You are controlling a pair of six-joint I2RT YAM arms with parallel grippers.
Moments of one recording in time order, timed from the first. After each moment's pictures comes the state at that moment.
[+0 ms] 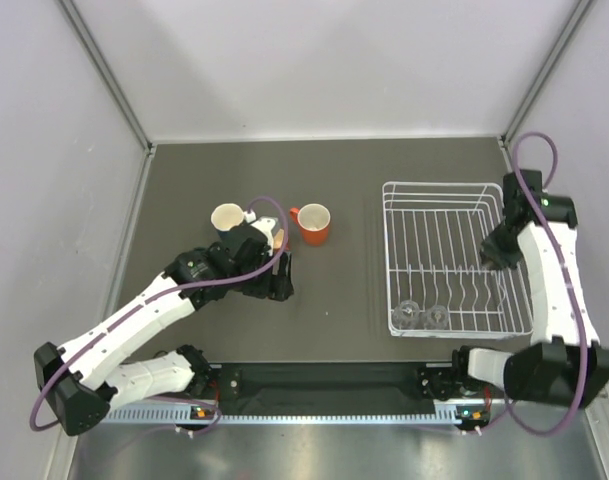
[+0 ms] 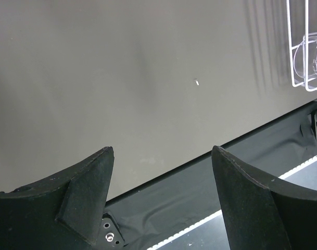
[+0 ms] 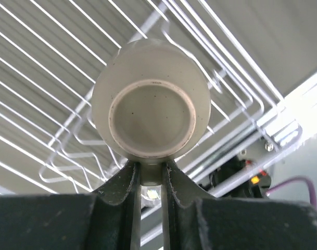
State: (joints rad) left arm -0.78 1.03 0.97 -0.82 -0.01 -0.54; right arm -0.13 1.16 1.25 -1.36 0.24 0.71
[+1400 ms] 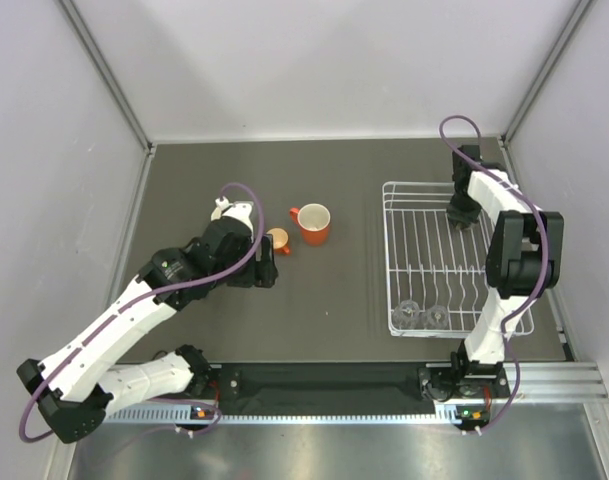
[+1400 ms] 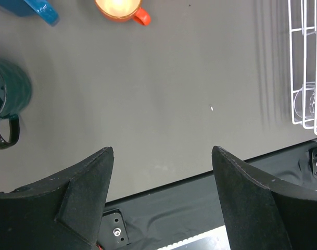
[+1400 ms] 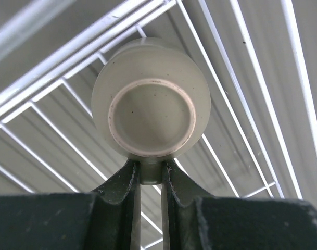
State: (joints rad) left arm -0.77 0.98 1.12 -0.97 -0.20 -0.59; right arm -0.02 1.89 1.45 -0.82 0.33 0.48
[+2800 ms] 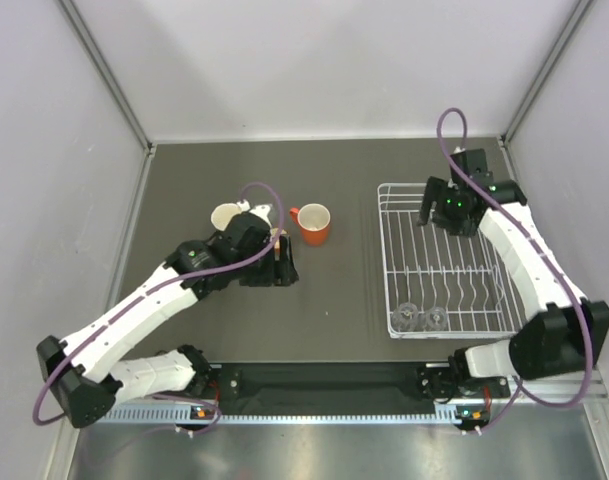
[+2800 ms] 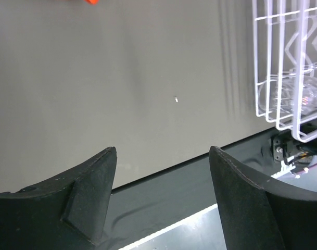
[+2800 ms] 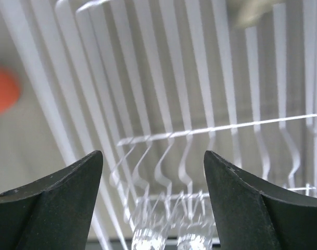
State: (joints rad) left arm -0.77 1.06 1.08 -0.86 -0.04 -0.69; right arm 0.14 1.39 1.30 -0.92 0.09 0.42
